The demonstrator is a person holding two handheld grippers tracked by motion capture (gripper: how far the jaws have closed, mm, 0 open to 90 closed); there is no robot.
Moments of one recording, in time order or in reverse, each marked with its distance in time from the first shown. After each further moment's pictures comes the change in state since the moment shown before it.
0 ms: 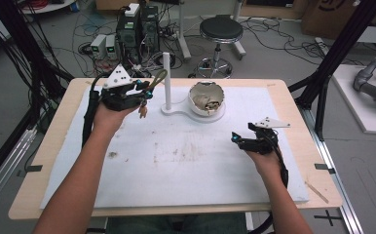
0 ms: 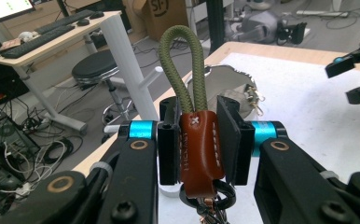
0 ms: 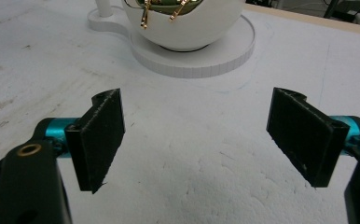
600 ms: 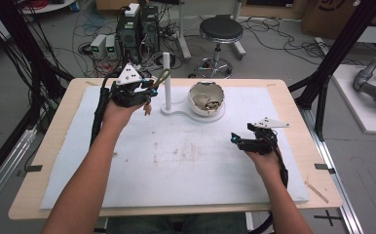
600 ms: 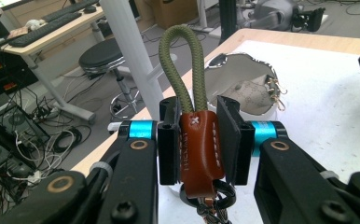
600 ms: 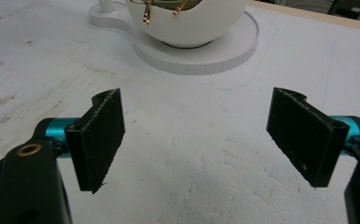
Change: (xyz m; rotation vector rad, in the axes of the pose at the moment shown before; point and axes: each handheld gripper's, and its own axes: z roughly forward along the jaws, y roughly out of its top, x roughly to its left) left arm 0.005 -0.005 0.026 0.048 0.034 -0.003; right arm 0.001 0.000 0.001 0.011 0.008 -0.005
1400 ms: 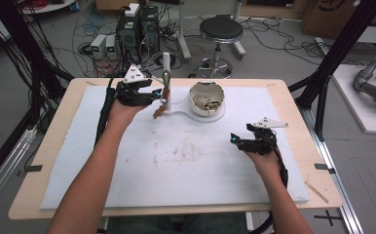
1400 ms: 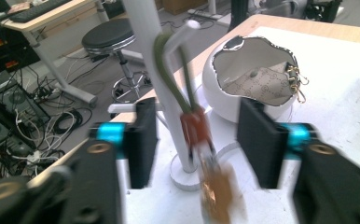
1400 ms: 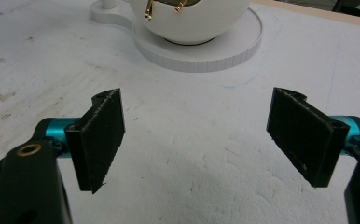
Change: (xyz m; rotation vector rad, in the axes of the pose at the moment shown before) left arm 0.005 -0.011 0.017 0.050 0.031 -0.061; right arm 0.000 -0.001 0.002 0.014 0.008 -0.005
